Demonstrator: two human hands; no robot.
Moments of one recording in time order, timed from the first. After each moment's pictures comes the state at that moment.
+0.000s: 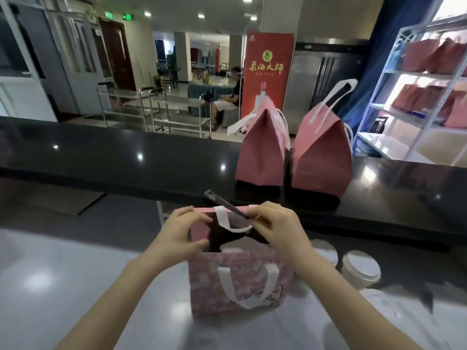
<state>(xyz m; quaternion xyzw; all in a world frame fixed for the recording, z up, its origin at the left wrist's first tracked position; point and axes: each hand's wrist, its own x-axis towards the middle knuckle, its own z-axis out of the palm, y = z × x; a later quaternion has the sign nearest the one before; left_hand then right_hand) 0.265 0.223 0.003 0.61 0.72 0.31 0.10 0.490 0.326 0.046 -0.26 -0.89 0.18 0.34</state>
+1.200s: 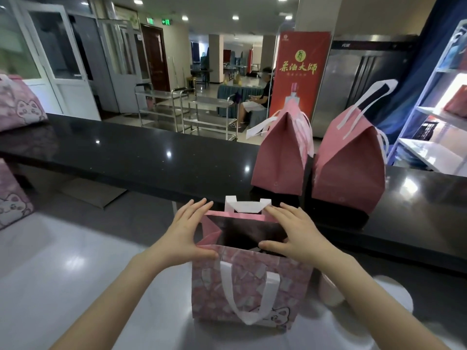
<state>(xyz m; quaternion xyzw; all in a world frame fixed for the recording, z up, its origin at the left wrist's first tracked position) 0.252 0.234 -0.003 0.59 0.75 0.27 0.11 0.492 0.408 0.016 -0.27 -0.95 0.09 0.10</state>
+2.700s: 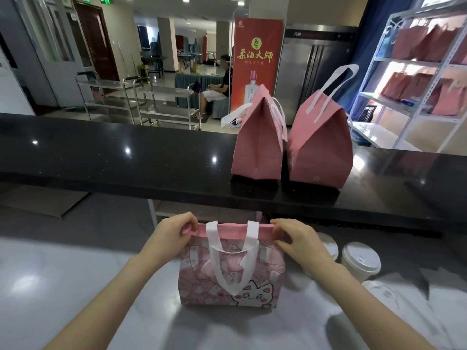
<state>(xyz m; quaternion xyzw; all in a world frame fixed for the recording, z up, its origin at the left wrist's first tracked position) 0.235 0.254 -0.039 0.61 0.73 0.31 0.06 0.527 0.387 -0.040 -0.36 -0.90 0.12 0.22</state>
